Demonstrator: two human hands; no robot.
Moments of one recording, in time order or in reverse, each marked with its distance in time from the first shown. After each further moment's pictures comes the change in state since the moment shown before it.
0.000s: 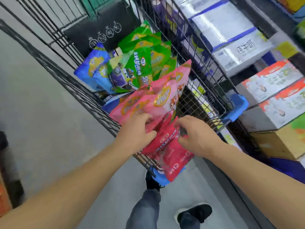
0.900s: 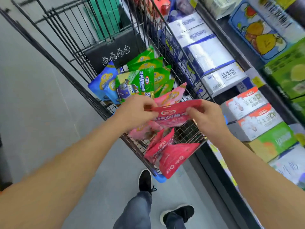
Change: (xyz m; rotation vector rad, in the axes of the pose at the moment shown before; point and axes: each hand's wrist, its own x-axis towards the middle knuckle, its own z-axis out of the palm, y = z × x) left_hand 0.003 0.036 -0.126 -0.194 0.033 0.179; right_hand -0.014 -0.060 -0.104 0.616 0.488 0.118
